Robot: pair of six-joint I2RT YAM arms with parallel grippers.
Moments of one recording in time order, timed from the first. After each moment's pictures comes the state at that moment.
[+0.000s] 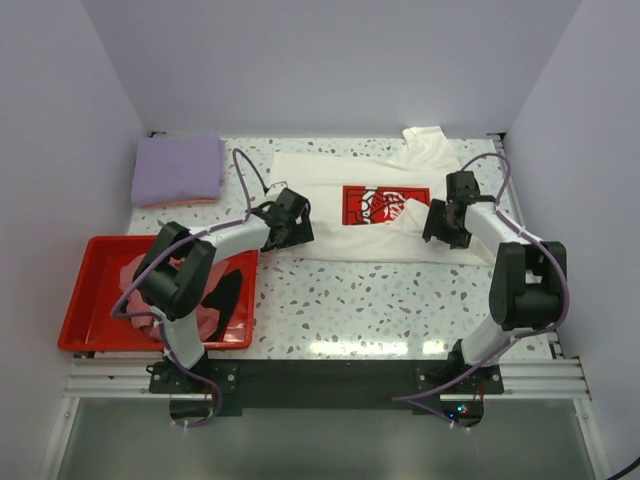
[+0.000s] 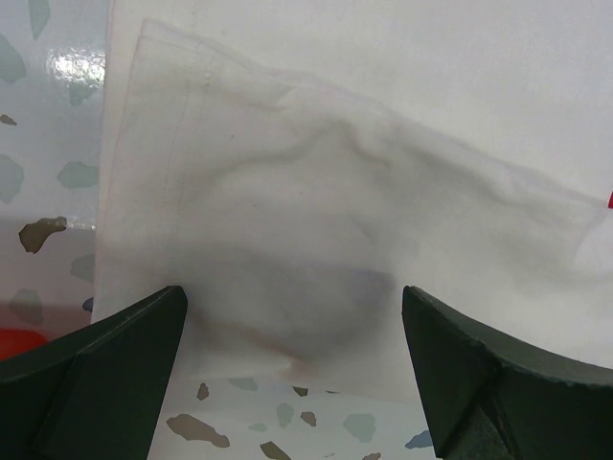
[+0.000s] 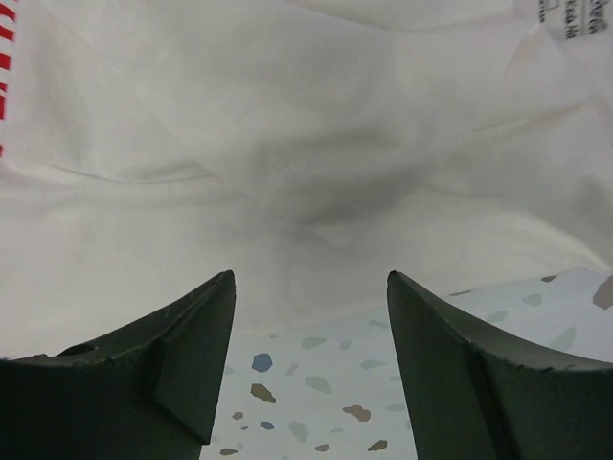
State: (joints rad) left arm -0.58 1.83 1.12 -0.33 -0.33 -0.74; right arm 0.02 1.63 1.08 -0.58 0.12 0.31
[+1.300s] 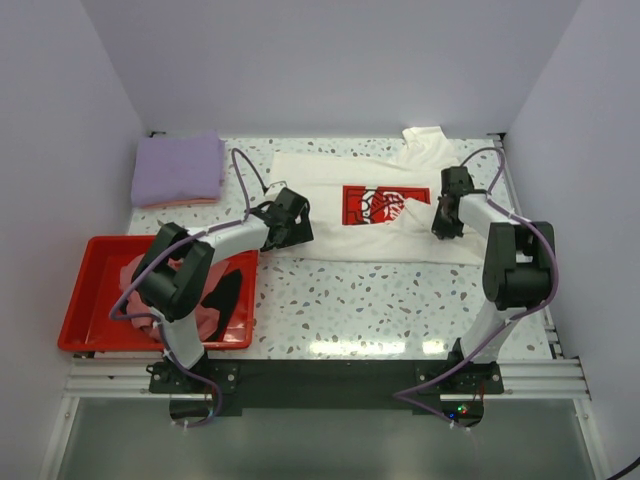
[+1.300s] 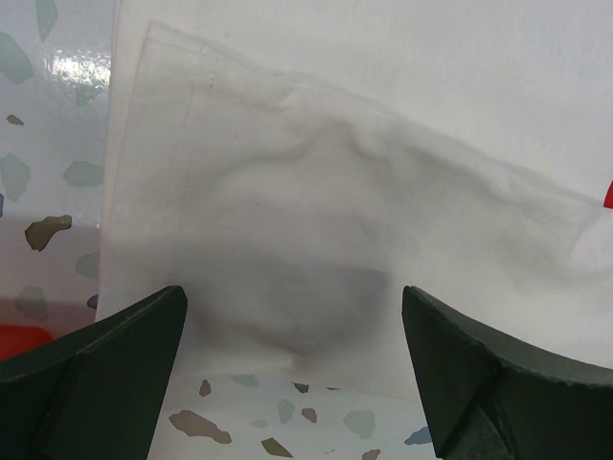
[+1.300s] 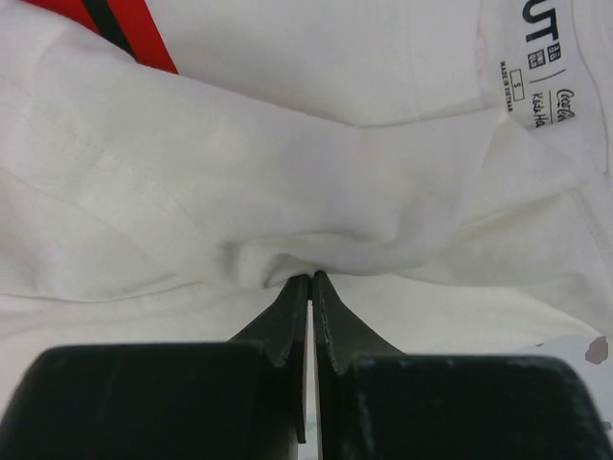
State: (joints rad) left arm -0.57 1.81 1.11 -0.32 -0.32 -0.74; right arm 0.02 1.80 1.15 -0.51 0.22 0.34
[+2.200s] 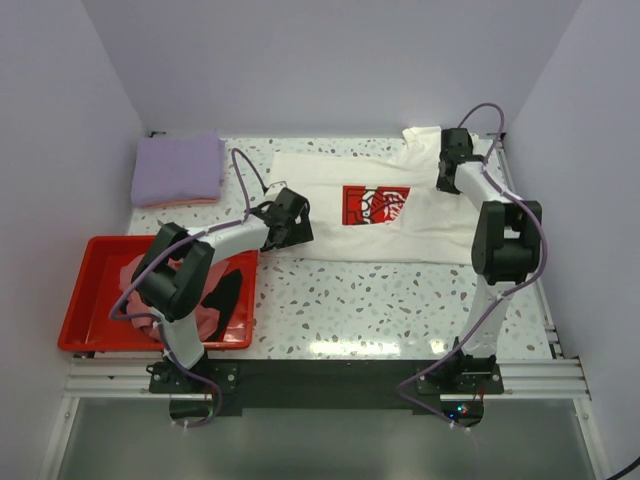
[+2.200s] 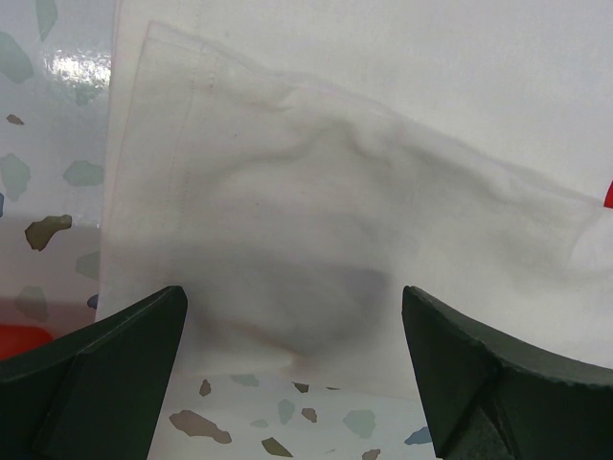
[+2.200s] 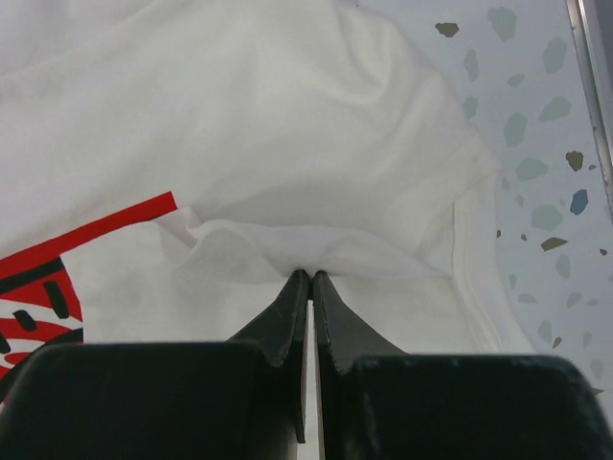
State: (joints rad) left arm -0.57 1.81 1.11 -0.32 -0.33 -0.74; right arm 0.02 2.03 1.58 -0.48 0.40 0.25
